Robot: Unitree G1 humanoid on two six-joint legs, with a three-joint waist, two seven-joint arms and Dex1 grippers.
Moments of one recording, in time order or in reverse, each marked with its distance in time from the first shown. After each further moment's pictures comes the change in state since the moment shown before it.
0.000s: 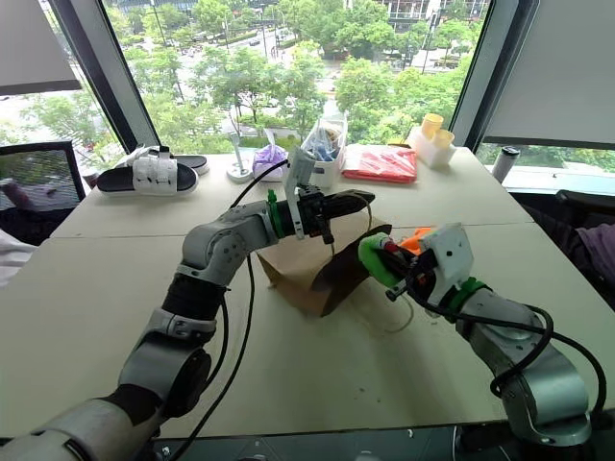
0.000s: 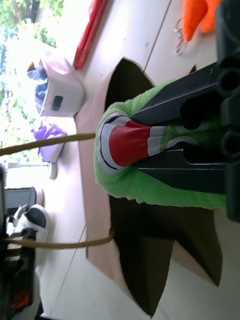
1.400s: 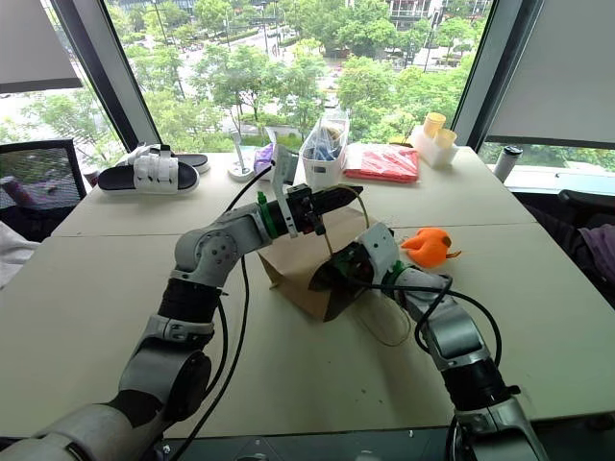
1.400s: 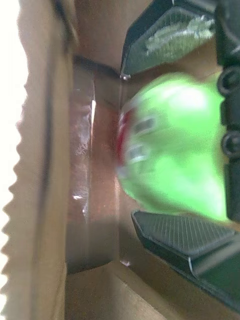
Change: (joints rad) left arm 0.029 -0.014 0.064 -0.019 -0.060 0.043 0.079; right arm -0.255 0.115 0.304 0.499 -0.262 -0.255 0.059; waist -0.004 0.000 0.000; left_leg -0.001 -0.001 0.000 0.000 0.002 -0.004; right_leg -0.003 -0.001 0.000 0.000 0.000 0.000
